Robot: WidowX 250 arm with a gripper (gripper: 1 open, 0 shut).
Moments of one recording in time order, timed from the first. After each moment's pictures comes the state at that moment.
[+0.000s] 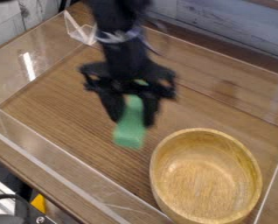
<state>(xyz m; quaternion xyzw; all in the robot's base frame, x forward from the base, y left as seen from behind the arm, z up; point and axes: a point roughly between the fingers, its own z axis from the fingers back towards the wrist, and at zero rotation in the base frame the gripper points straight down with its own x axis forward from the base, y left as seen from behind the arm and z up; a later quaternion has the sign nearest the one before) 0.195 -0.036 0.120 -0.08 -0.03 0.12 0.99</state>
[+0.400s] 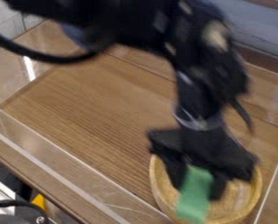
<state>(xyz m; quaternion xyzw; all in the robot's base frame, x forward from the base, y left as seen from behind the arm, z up) 0.177 -0.125 0.081 -0.08 -0.02 0.06 1.00</state>
